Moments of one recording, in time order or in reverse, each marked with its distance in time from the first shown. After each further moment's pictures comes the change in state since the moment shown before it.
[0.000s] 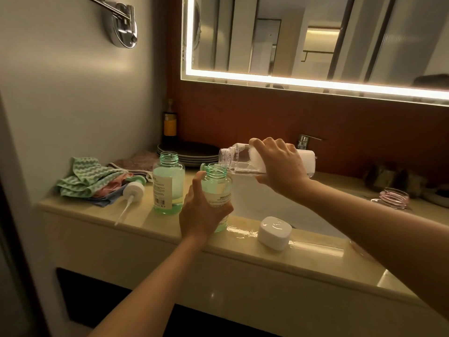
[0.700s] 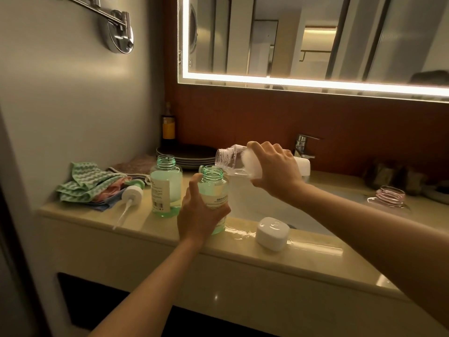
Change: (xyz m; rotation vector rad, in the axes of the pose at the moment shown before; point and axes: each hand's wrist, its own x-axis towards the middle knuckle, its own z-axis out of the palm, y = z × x) left_hand 0.000 -0.002 0.002 -0.021 -0.003 -0.001; right_hand -0.005 -0.001 0.003 0.097 0.011 0.048
